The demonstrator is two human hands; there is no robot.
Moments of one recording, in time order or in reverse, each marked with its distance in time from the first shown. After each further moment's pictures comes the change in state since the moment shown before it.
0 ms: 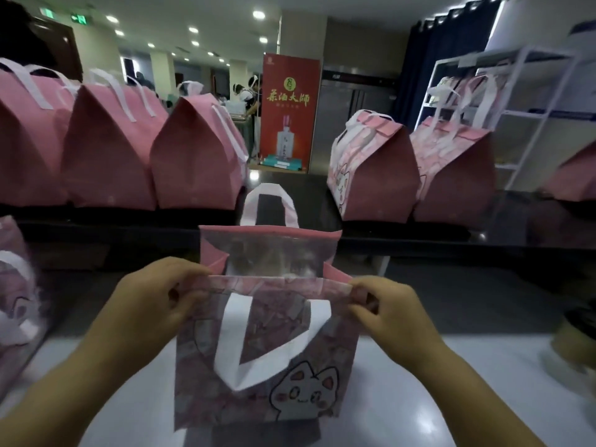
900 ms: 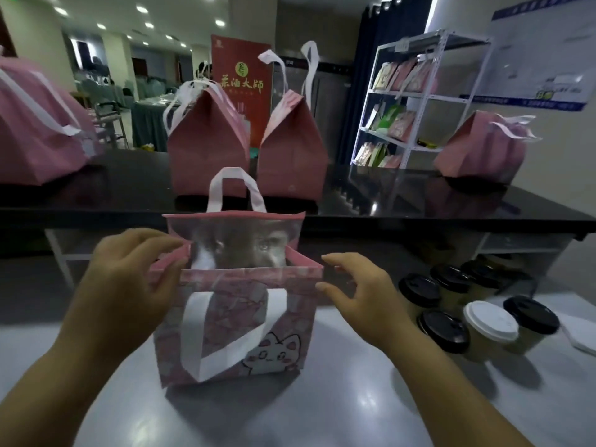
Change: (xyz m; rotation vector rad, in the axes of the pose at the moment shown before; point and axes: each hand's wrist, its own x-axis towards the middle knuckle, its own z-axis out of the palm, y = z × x) left_hand 0.035 0.266 0.183 0.177 0.115 0.052; right_hand -0.093 0.239 -0.190 0.013 0.133 -0.063
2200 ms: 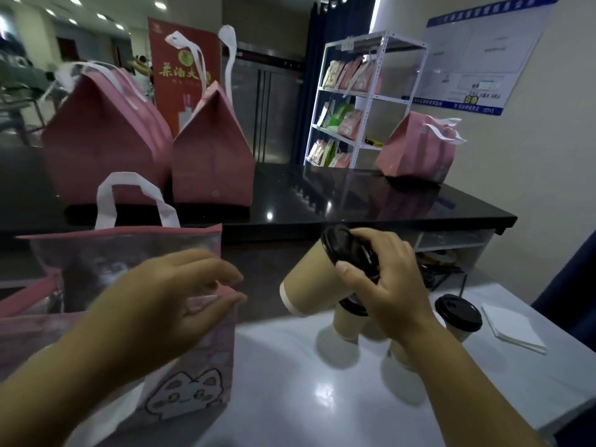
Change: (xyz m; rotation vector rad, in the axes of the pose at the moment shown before) left_hand 0.060 0.112 0.050 -0.320 -0.308 0.383; right_hand 0.005 0.053 -0.104 -0.142 0.177 0.217
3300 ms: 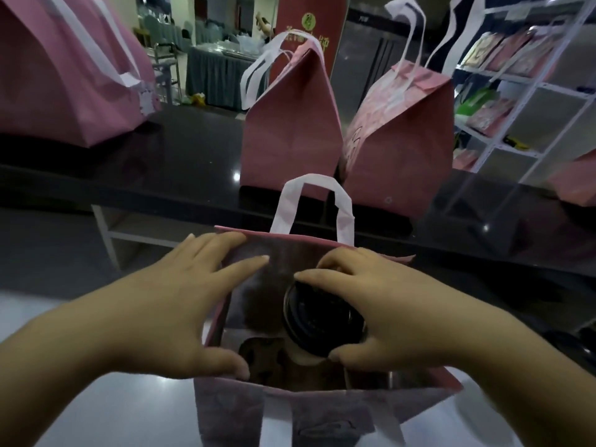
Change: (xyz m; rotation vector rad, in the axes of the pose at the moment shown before) left_hand -0.095 -0.164 -0.086 0.212 -0.469 -0.392; right_hand 0.080 -0.166 0.158 -0.293 -0.976 -0.703
